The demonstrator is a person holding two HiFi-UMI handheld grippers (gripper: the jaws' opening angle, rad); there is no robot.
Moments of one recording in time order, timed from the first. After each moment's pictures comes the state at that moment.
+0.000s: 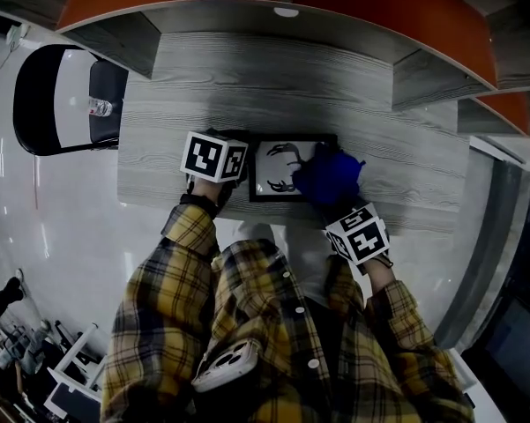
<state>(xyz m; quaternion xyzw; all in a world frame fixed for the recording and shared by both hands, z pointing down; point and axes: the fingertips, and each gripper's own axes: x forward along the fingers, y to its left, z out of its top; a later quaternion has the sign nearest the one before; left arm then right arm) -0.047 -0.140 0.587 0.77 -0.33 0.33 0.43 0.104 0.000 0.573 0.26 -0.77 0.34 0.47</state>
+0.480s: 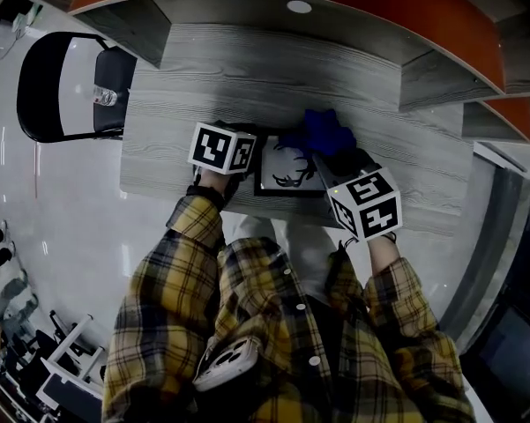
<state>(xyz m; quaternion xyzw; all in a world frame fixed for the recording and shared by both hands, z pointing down) -0.047 -0.139 0.587 0.77 -0.34 0.32 0.43 0.052 -0.108 0.495 0.32 -0.85 0.25 0.35</state>
